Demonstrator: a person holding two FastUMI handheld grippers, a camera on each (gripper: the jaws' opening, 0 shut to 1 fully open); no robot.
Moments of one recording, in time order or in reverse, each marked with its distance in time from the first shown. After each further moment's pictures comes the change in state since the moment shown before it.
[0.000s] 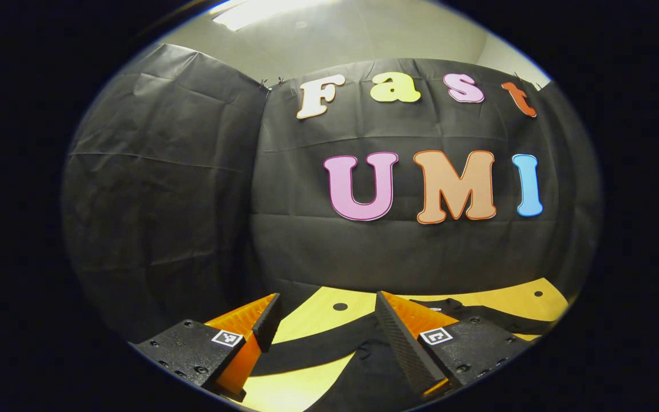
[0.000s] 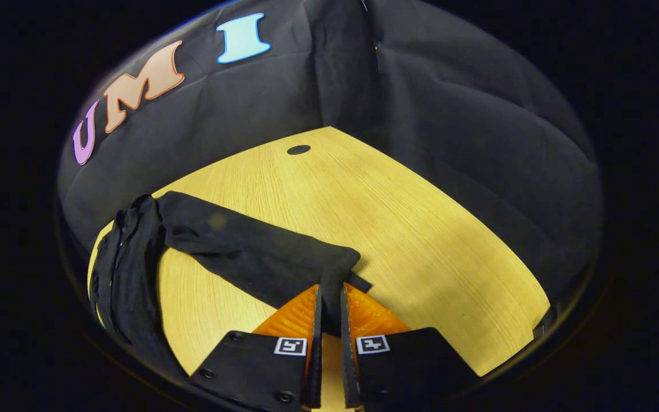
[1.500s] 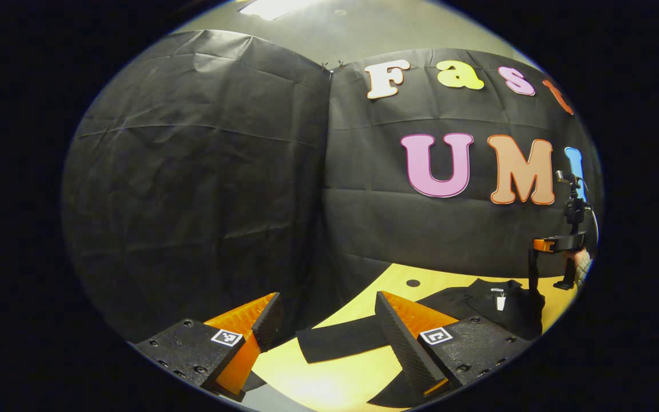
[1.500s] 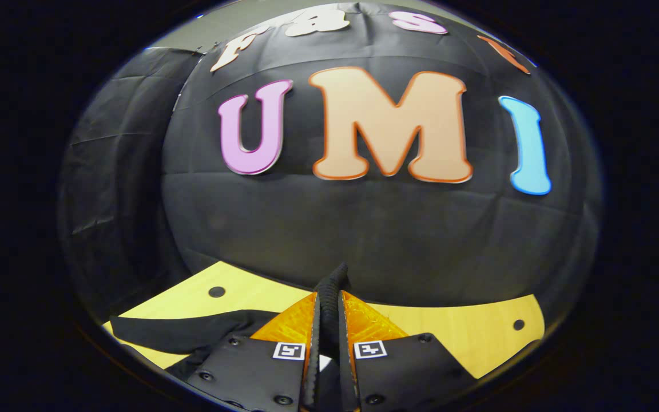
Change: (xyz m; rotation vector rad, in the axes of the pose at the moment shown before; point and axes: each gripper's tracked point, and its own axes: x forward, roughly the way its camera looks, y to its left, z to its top) left arm -0.049 0.159 -0.058 -0.029 0.109 0.300; right arm -0.098 0.558 0.157 -0.547 -0.418 0.552
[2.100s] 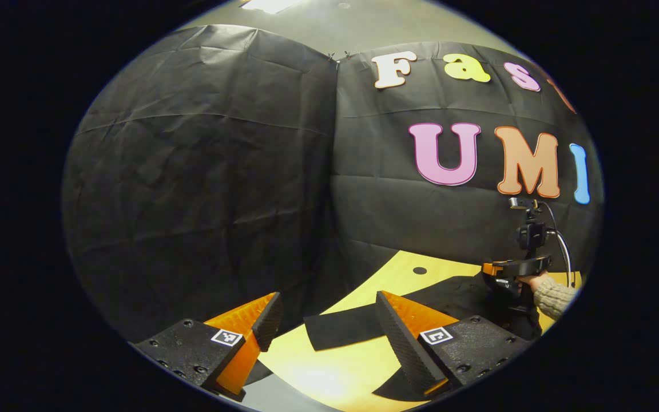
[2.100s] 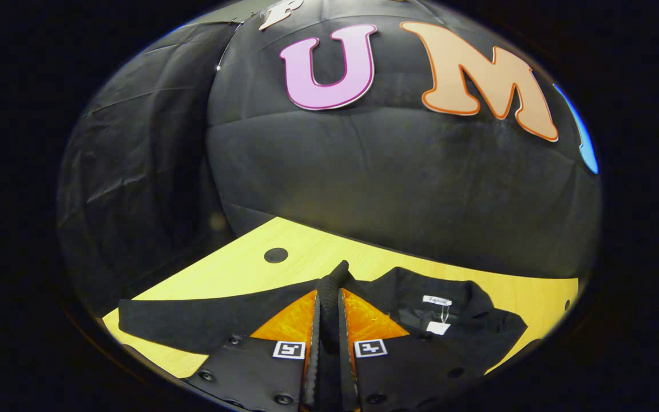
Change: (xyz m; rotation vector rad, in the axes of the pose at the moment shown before) left arm -0.014 0.006 -0.022 -0.006 0.068 0.024; right arm 0.063 0.107 -0.079 -0.067 0.179 0.170
